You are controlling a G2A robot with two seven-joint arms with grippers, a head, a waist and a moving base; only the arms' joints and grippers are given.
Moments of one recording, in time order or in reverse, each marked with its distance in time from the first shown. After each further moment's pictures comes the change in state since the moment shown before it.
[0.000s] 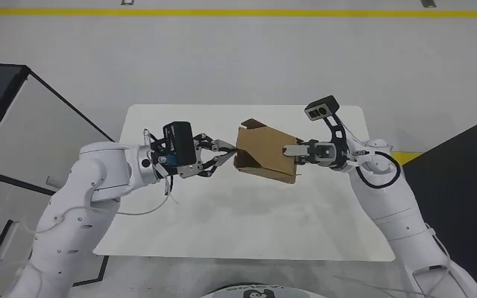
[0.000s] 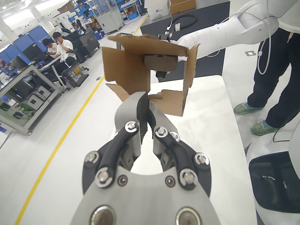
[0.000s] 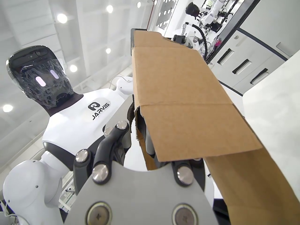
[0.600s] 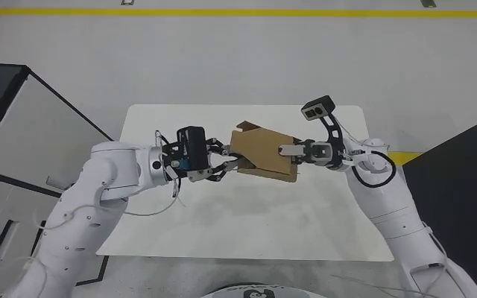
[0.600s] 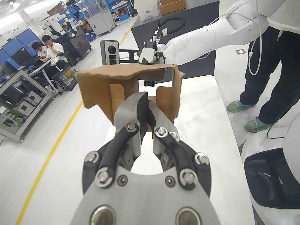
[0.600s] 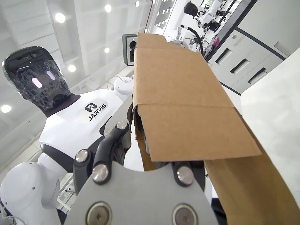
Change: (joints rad) left arm -0.037 -0.008 0.064 0.006 0.006 -0.001 -0.009; right arm 0.010 -0.013 -0.013 0.011 -0.015 -0.004 -0.004
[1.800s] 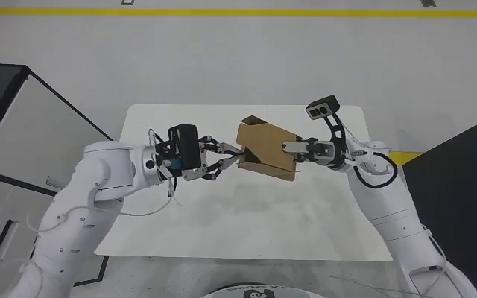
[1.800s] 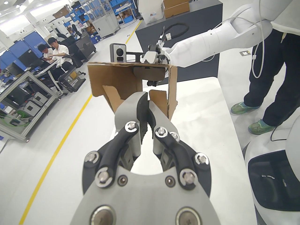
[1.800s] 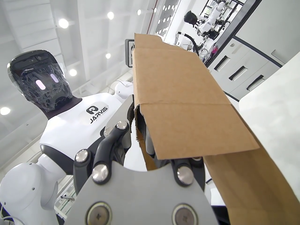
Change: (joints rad) left arm 0.014 0.004 -0.031 -0.013 -0.008 -0.008 0.013; right arm -0.023 -0.012 0.035 0.006 -0.002 -0.011 -0.011
